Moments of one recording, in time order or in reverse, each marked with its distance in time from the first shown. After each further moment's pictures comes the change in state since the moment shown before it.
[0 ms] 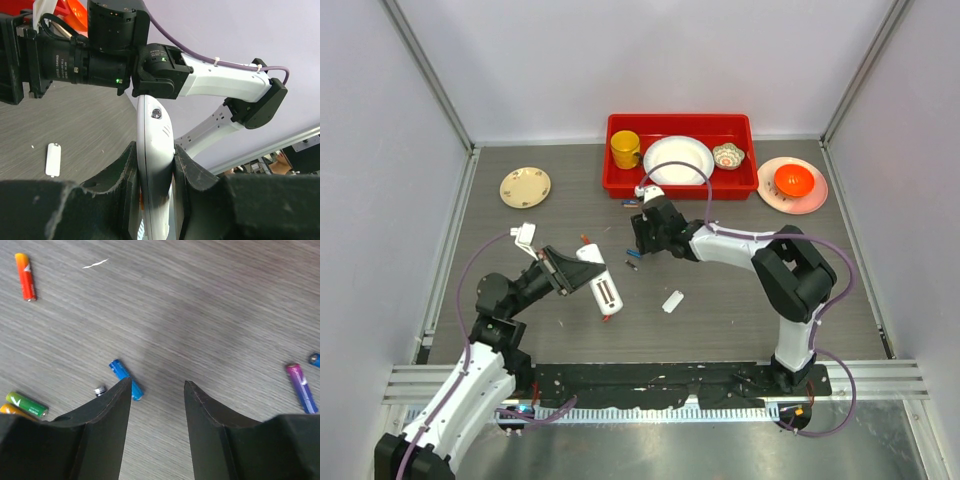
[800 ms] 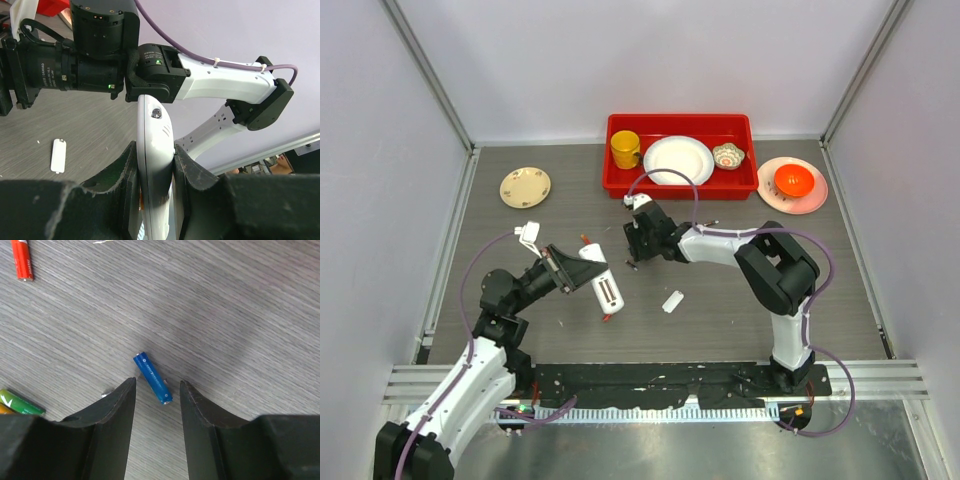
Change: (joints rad) left arm 0.000 0.059 -0.013 0.040 0.000 0.000; right arm 0.024 0.099 0.042 0.002 -0.058 -0.024
